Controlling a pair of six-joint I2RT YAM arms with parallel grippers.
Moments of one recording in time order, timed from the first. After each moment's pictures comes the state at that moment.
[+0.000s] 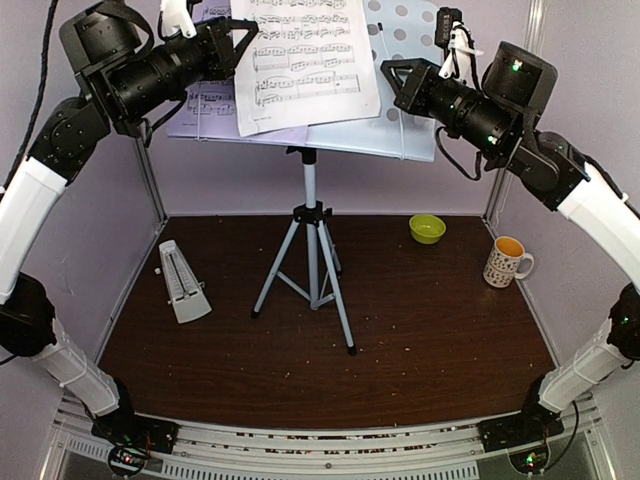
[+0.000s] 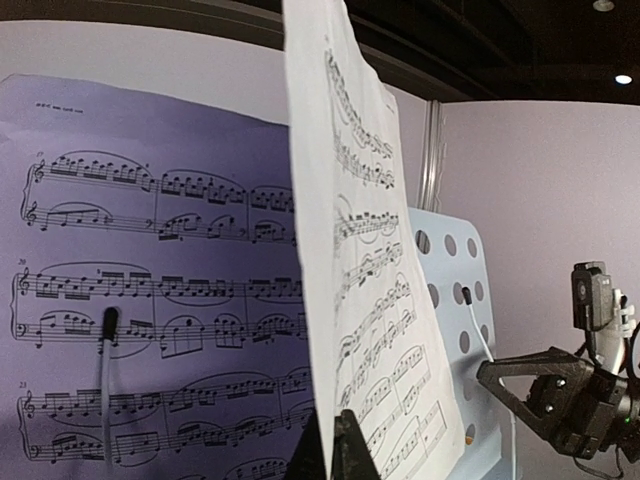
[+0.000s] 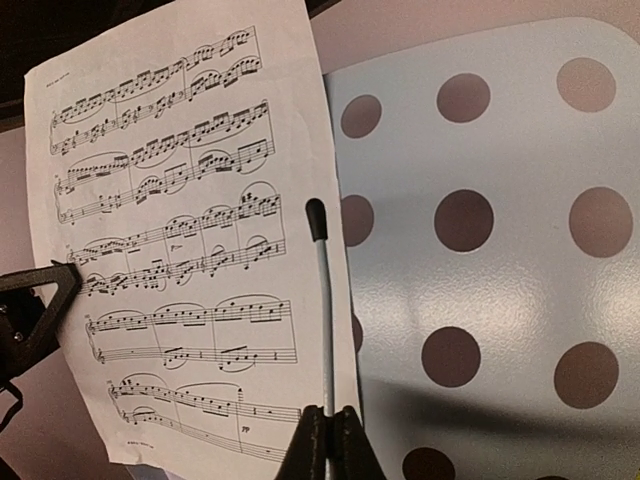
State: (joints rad) left arm -0.98 1.53 2.16 -0.36 -0.32 -0.02; right arm 0.89 1.45 1.81 -0.12 0.25 0.23
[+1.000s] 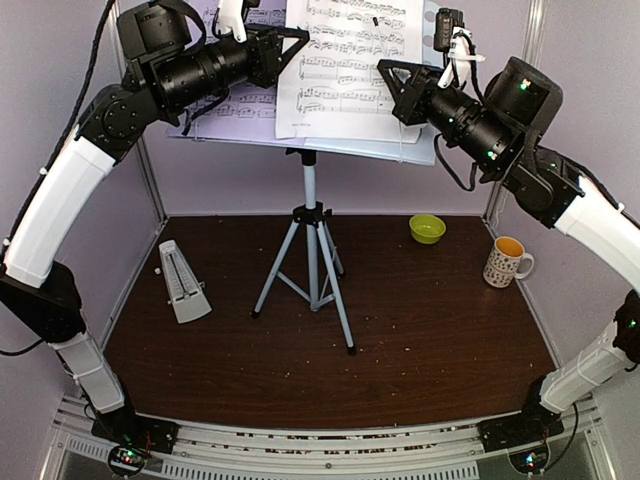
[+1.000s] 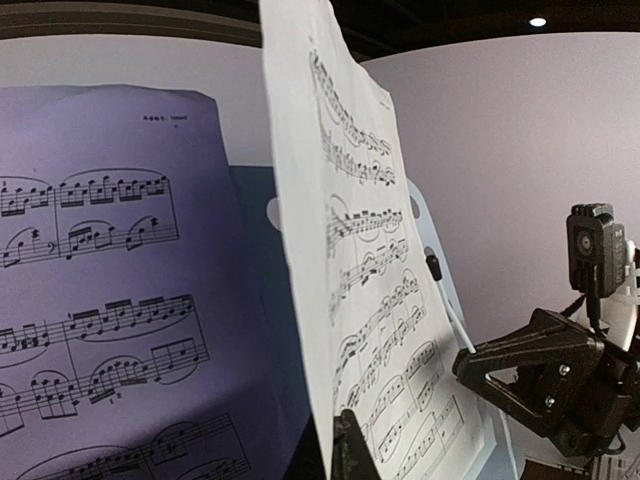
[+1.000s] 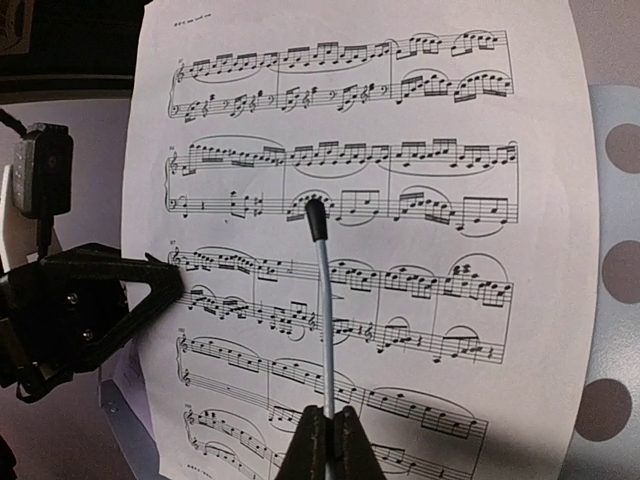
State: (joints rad) left arm -0.93 1.72 2.35 -0.42 -0.04 0.07; right arm 0.92 1.40 1.68 0.08 0.20 0.06
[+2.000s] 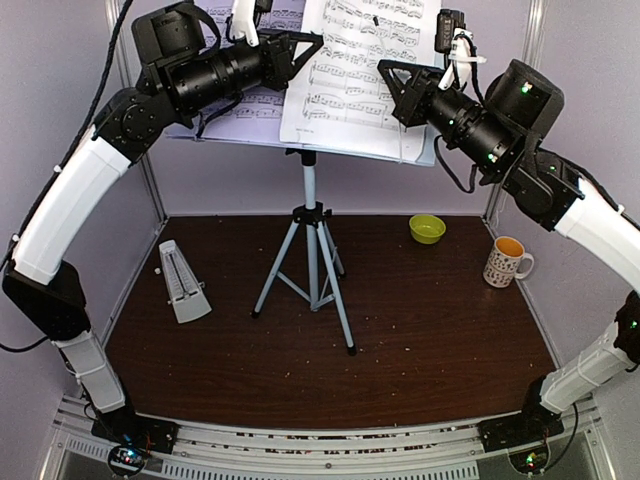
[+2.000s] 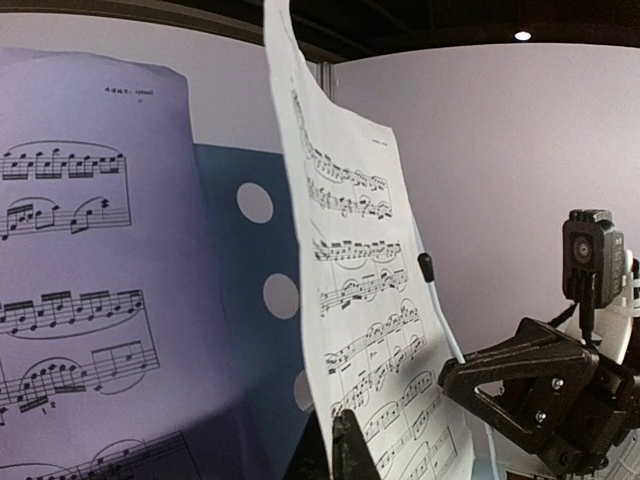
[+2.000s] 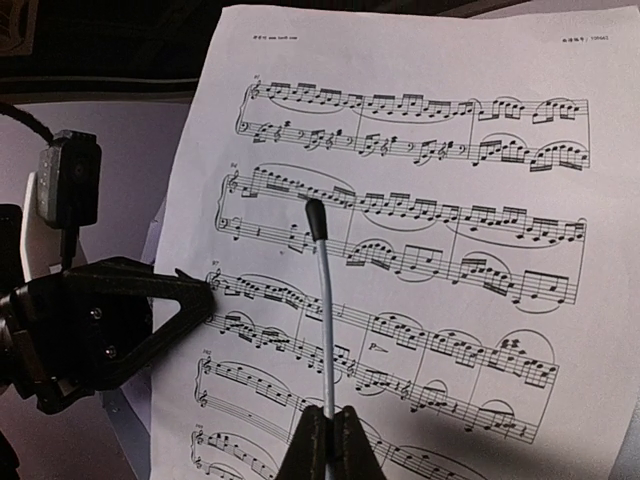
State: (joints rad) left arm -0.92 1.75 2.34 -0.37 0.04 0.00; right arm 0.92 1.39 1.66 0.10 0.20 0.05
